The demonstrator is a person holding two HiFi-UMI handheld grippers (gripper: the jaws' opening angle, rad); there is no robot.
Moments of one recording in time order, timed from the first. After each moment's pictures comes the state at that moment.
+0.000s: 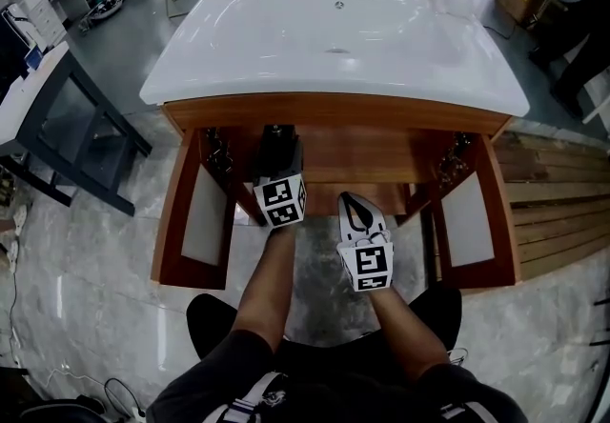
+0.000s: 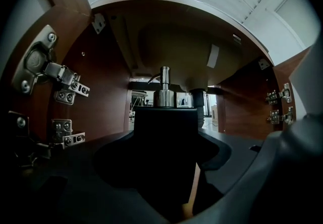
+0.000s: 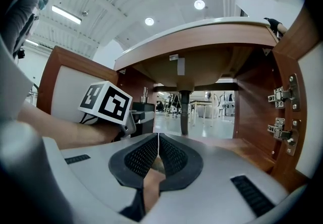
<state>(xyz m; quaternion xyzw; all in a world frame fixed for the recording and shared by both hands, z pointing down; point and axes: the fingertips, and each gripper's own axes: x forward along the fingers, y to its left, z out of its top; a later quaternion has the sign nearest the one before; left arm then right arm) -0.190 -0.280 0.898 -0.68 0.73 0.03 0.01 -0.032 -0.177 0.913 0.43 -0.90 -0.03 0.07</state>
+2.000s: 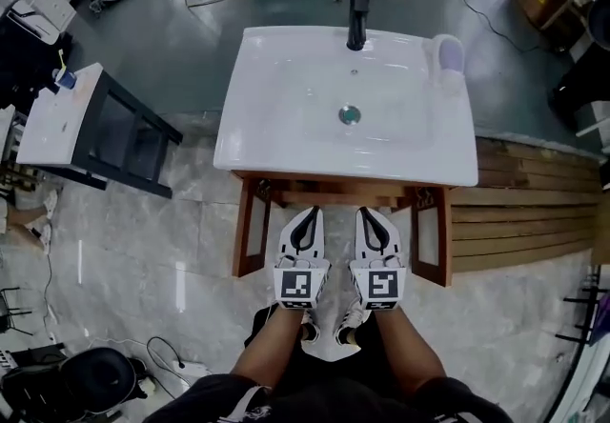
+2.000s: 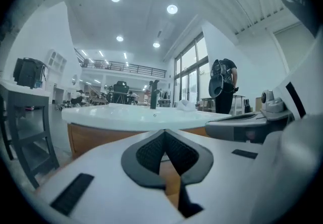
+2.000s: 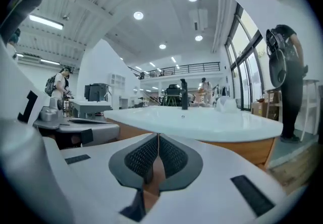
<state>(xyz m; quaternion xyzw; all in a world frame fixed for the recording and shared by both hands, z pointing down) -0.117 -0.124 0.636 -0.77 0.64 -0.02 -0.04 -0.030 -0.148 0.629 0.46 -0.88 0.03 0.10</state>
